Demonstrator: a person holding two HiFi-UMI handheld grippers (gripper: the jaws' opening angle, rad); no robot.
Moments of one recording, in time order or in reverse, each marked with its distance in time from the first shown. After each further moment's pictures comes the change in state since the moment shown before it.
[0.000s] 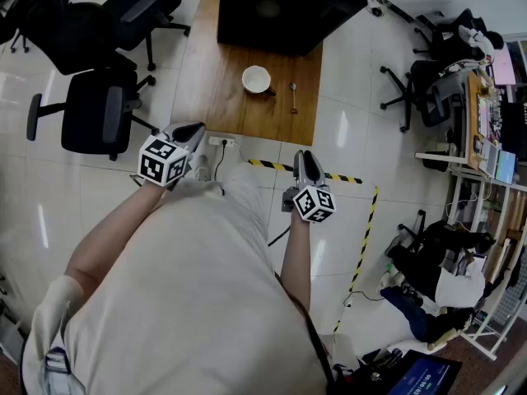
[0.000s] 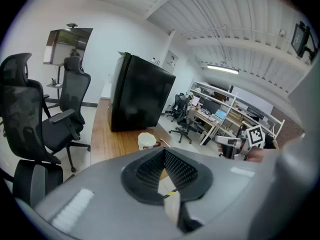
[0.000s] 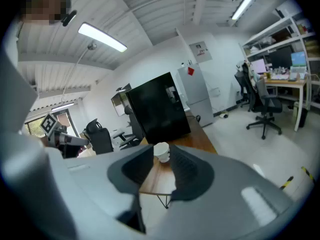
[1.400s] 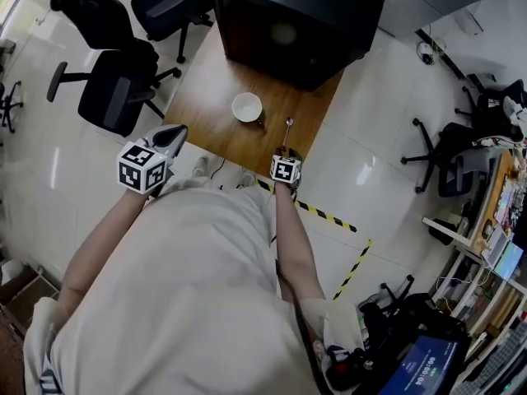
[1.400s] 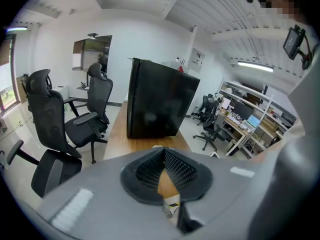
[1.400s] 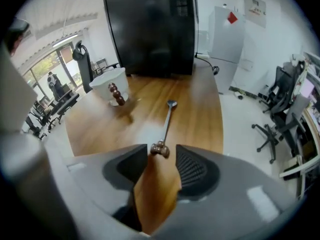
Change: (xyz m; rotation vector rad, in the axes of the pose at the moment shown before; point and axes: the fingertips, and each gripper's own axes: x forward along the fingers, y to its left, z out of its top) left arm 0.052 -0.005 0.072 -0.140 -0.002 0.331; right arm 0.249 -0.174 -0.158 -0.422 0.658 0.009
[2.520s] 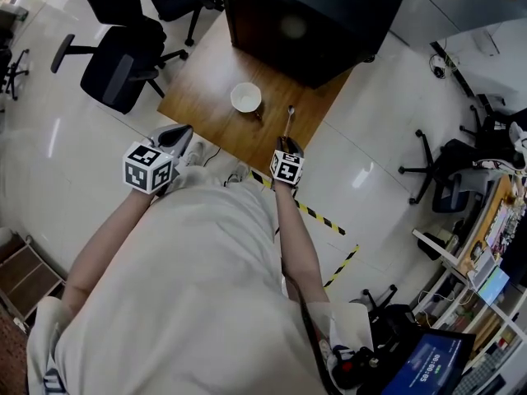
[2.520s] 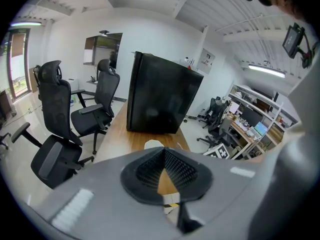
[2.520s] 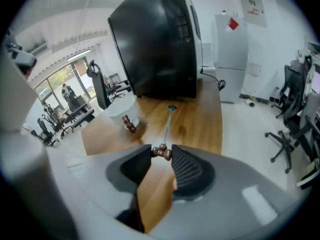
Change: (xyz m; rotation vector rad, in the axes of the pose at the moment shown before) left arm 0.014 -0.036 -0.027 -0.107 -0.003 0.070; right arm -0.044 0.002 0.053 0.000 -0.123 0.142
